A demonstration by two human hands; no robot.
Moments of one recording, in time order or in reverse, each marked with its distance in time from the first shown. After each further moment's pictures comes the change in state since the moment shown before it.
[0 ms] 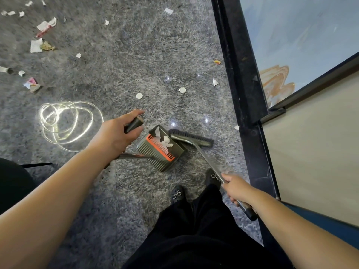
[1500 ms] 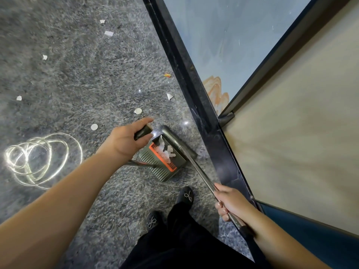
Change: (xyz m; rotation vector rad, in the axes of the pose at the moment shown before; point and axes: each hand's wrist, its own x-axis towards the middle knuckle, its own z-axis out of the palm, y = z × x) left_hand 0.117 0.195 0.141 0.069 -0.181 0.297; right_hand -0.014 0.078 -0.145 0.869 -0.022 0.079
